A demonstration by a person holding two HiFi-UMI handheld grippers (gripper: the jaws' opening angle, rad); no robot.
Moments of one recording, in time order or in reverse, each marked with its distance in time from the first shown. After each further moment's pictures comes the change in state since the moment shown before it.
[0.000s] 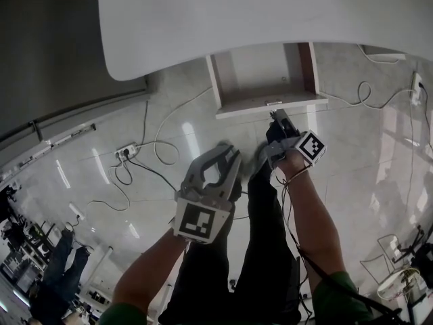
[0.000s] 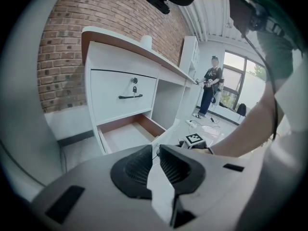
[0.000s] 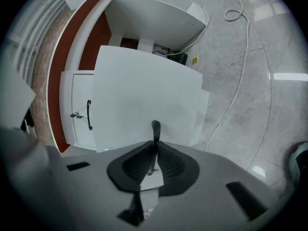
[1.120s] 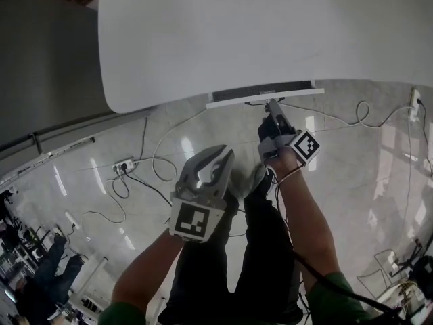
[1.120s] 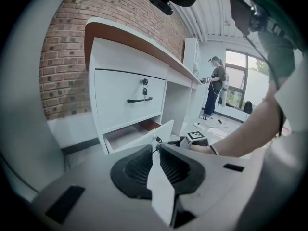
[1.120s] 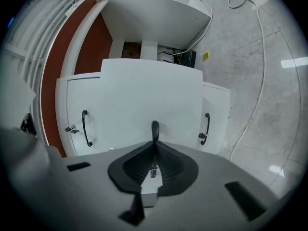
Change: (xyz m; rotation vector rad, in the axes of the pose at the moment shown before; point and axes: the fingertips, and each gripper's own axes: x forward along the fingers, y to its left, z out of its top) left arm 0.032 0.041 0.014 0.022 -0.065 0.074; right arm 0.066 0.041 0.037 0.041 -0.076 0.142
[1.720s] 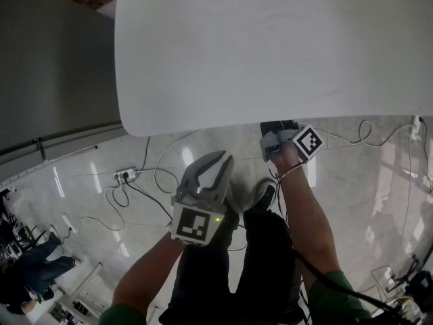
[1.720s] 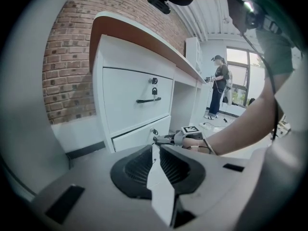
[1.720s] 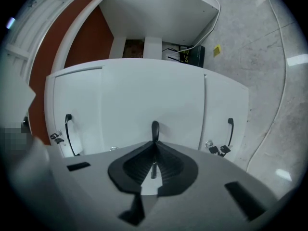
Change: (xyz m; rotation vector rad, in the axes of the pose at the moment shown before) left arm 0.012 0.033 0.000 0.044 -0.028 0.047; right arm 0.067 0.021 0.023 -0.008 -0.028 0.065
